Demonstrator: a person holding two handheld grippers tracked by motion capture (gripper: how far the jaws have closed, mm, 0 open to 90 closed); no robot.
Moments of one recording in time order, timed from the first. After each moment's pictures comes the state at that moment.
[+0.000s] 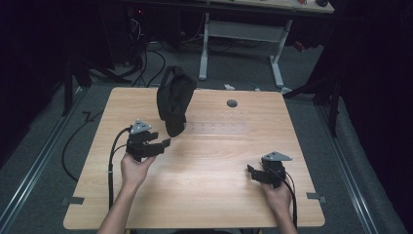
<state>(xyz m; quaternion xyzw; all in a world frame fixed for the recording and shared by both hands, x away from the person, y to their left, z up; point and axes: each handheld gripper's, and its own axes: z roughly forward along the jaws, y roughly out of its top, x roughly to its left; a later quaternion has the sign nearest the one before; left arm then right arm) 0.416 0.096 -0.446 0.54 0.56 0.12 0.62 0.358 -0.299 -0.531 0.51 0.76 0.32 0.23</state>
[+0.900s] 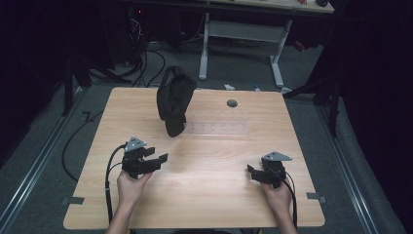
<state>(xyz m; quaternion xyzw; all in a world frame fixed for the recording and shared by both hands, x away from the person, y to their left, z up) 0.380 0.107 -0.475 0.53 0.58 0.10 0.61 0.357 -0.299 -0.531 0.51 0.76 0.32 0.23</state>
